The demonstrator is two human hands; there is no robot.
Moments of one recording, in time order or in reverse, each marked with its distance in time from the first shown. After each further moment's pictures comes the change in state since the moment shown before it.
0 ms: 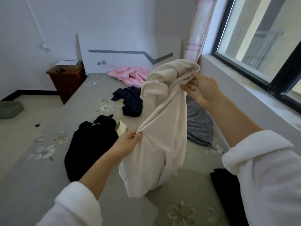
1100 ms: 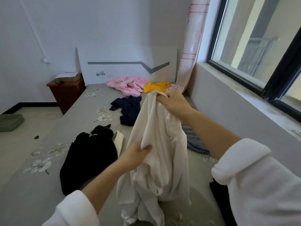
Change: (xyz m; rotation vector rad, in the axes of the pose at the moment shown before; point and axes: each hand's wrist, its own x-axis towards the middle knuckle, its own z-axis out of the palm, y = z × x) left_hand 0.001 0.036 0.042 0.121 -0.088 0.081; right_hand -0.010 0.016 0.019 -0.796 -0.233 -0.281
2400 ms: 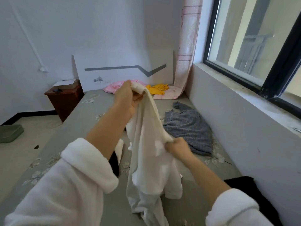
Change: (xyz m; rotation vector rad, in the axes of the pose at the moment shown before) left_hand 0.076 0.139 -0.062 -0.959 0.441 0.094; right_hand -0.055 0.109 0.032 -0.129 -0.037 0.522
